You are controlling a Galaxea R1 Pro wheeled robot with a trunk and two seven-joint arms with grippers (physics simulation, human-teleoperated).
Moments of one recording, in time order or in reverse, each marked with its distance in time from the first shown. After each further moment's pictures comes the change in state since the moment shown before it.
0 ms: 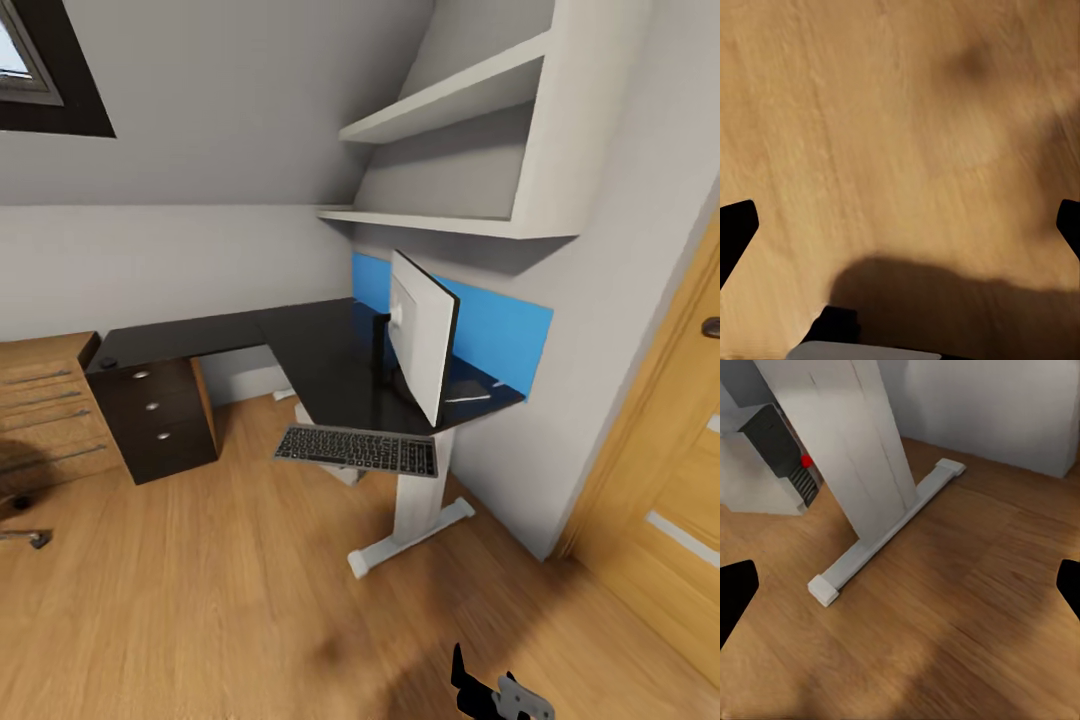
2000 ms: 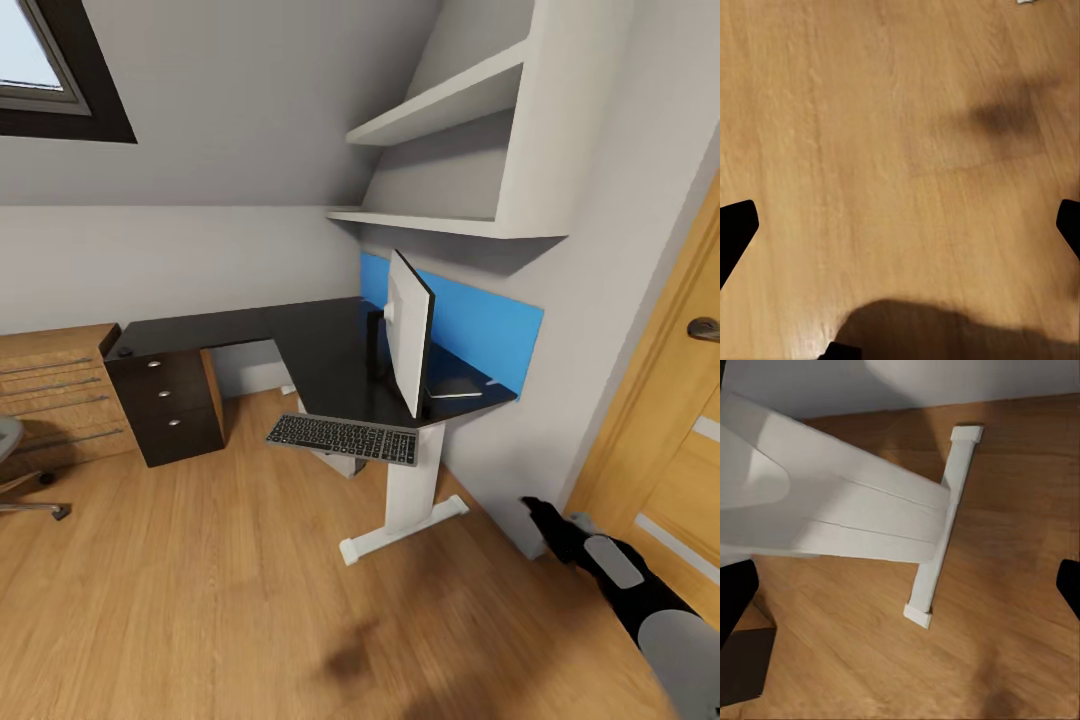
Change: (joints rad) left arm 0.000 0.014 0.017 -0.002 -0.003 -0.089 0.004; right arm -0.307 -0.400 -0.479 -0.495 -0.157 1.210 -0.188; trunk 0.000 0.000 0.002
